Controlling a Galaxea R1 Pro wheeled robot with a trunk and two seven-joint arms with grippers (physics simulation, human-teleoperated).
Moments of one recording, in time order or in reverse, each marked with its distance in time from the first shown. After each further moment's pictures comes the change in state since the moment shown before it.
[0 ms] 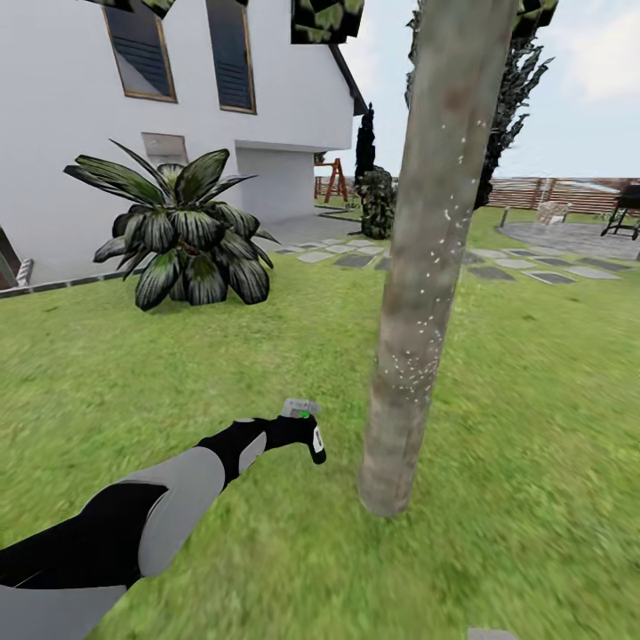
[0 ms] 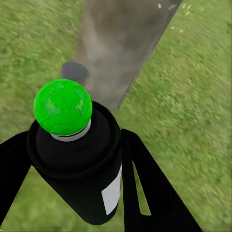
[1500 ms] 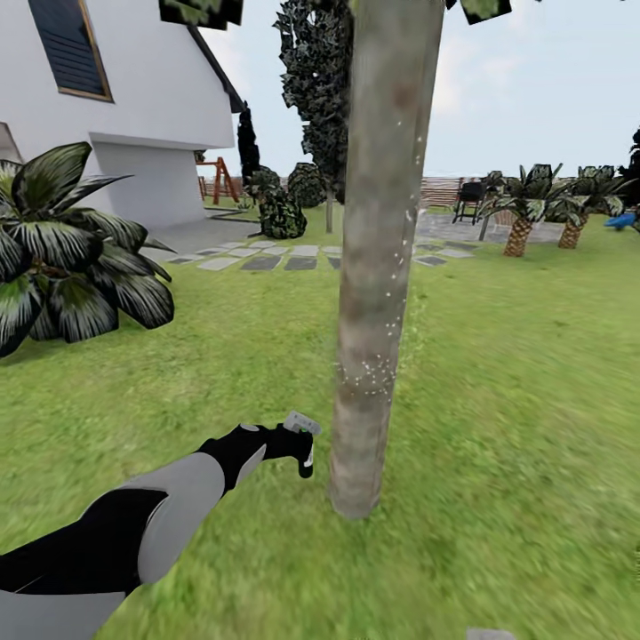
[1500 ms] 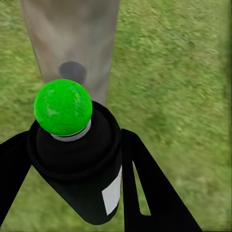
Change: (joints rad) left arm 0.020 0.000 0.000 0.001 -0.275 -0.009 0.009; right arm 0.000 0.001 0.000 0.000 0.000 0.002 0.000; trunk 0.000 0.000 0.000
